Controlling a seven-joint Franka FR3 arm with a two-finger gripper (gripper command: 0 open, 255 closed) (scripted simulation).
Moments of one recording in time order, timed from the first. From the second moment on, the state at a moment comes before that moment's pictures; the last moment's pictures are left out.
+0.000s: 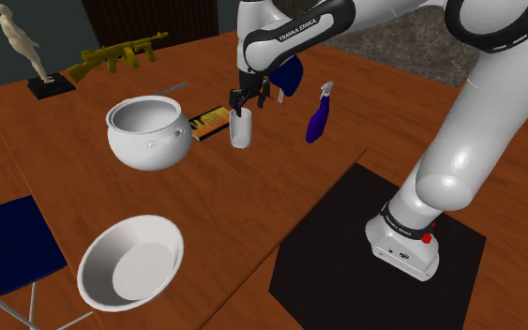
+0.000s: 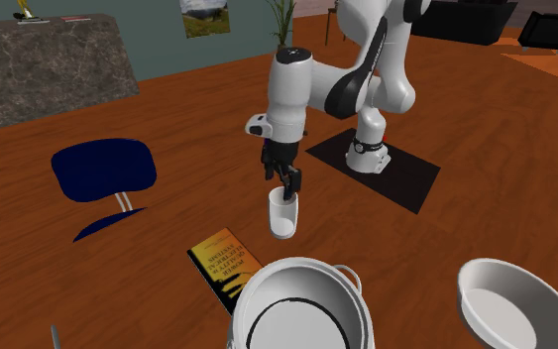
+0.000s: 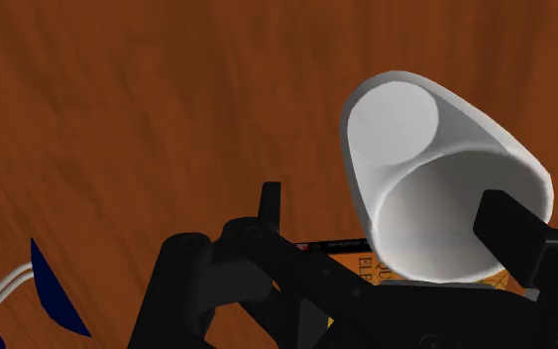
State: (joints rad) arm 0.09 0.11 0.08 -2.05 -0.09 2.23 0.36
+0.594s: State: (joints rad) arm 0.09 0.15 0.08 -2.07 -0.09 2.29 0.36
